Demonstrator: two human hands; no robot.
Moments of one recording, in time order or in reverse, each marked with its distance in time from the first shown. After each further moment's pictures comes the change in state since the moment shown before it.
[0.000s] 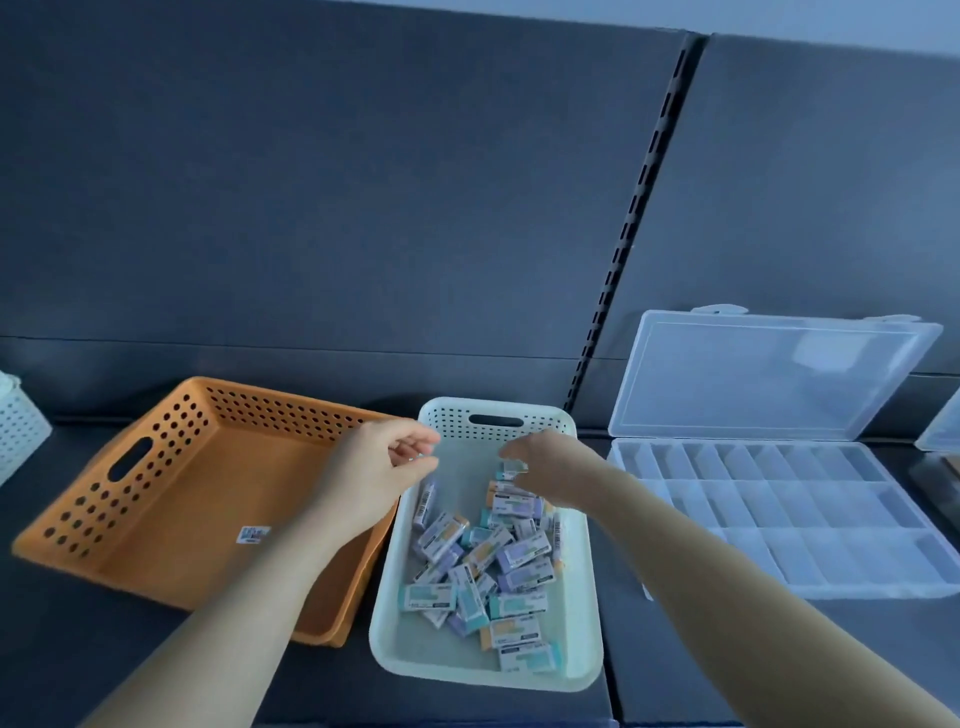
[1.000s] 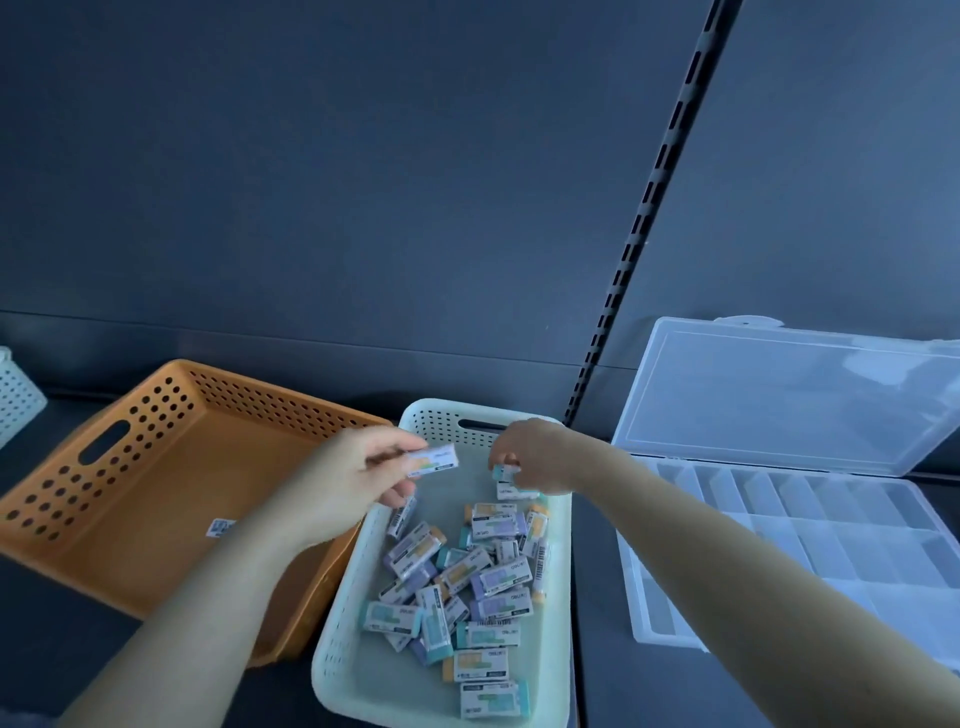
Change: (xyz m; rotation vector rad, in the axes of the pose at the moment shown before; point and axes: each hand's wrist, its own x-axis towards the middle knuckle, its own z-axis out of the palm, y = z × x) left_hand 0.005 0.016 0.003 -0.184 -0.210 -0.280; right_hand 0.028 0.018 -0.023 -0.123 -0.148 -0.267
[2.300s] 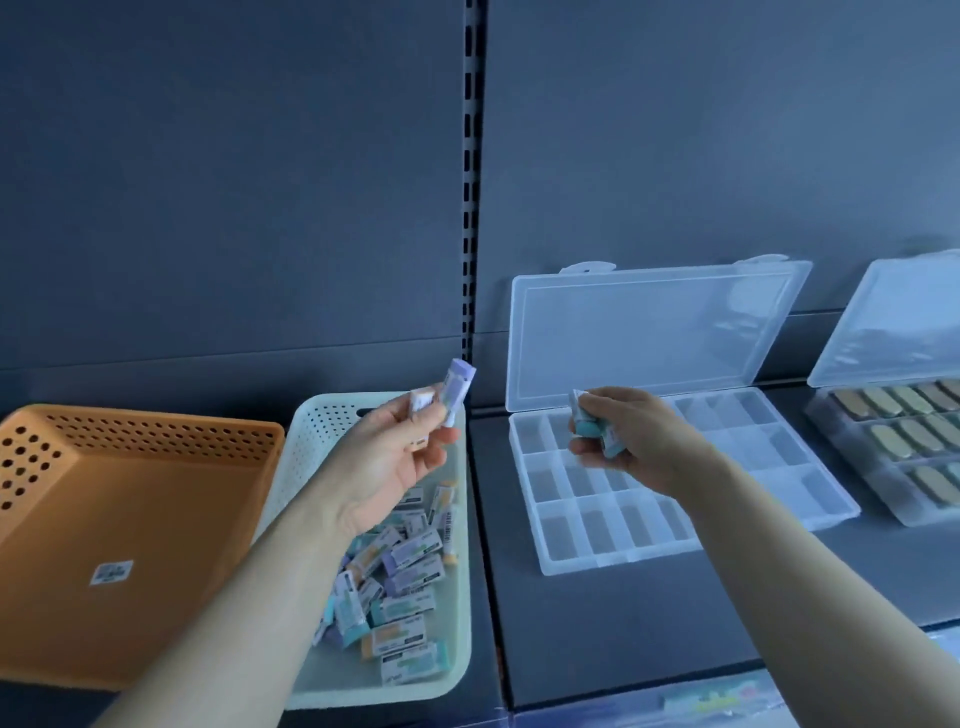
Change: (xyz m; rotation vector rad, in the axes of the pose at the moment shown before) left_hand 0.025 0.060 0.105 -0.909 -0.198 -0.110; right_hand -0.156 0.077 0.026 1.605 0.590 0.506
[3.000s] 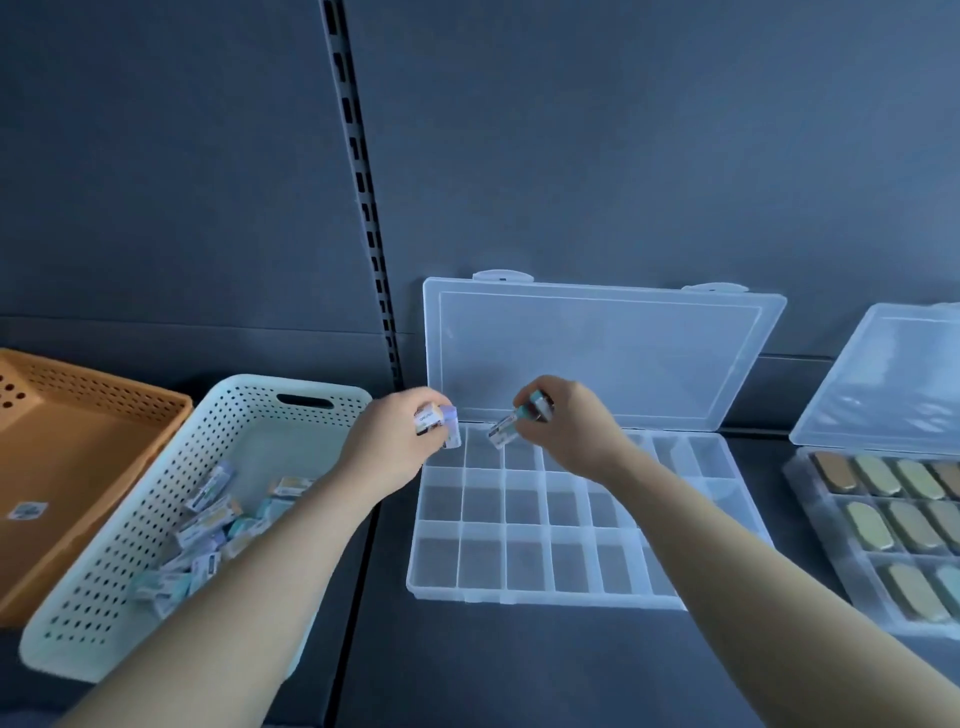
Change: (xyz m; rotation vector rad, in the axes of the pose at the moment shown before) left_hand 0.070 -0.059 0.084 1.242 0.415 0.375; right_hand 0.066 -0.002 -0.068 -0.737 -0.110 -0.465
